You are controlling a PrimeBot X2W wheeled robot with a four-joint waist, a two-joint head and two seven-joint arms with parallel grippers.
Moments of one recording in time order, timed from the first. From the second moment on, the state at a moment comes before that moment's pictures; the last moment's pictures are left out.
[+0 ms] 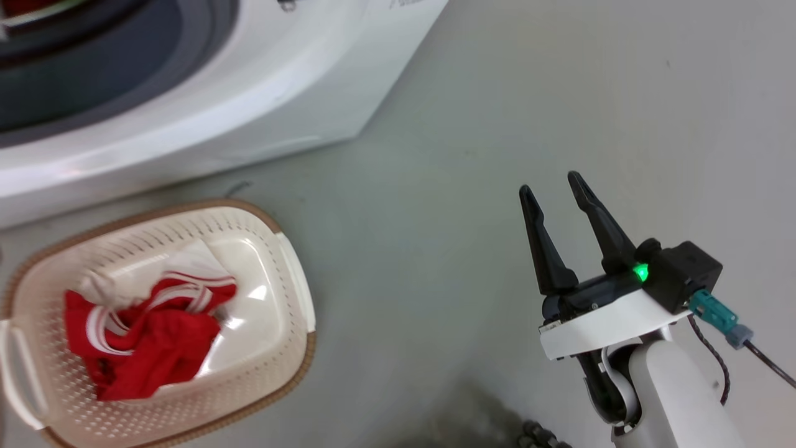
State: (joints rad) left arm -1.33 0.51 -0.14 0.98 -0.08 -0.03 0.19; right arm -0.30 -0.05 0.25 0.14 0.27 0.13 -0.26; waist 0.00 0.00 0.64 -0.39
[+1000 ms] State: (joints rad) left arm -0.64 0.26 -0.16 0.53 -0.18 -0.01 -0.26; right arm -0.09 -0.05 0.12 0.23 0.16 0.13 -0.25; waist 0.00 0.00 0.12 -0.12
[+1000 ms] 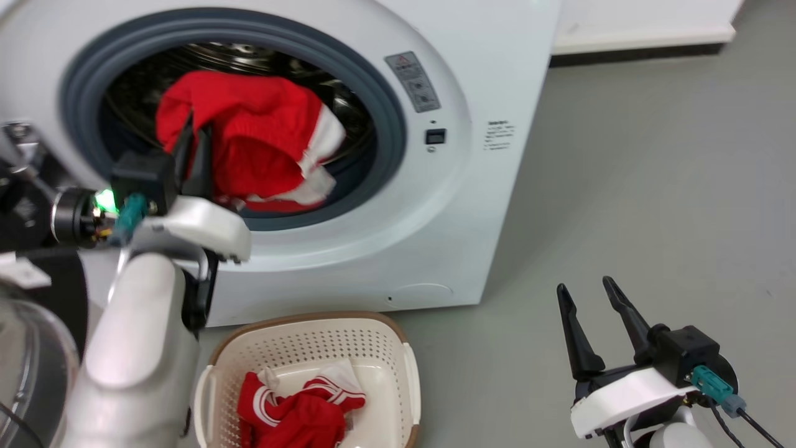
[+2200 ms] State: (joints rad) left arm -0.37 0.08 -0.26 0.79 -0.32 -0.05 -0.26; right arm -0.24 -0.05 0.13 0.13 0.13 0.13 -0.23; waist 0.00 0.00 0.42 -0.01
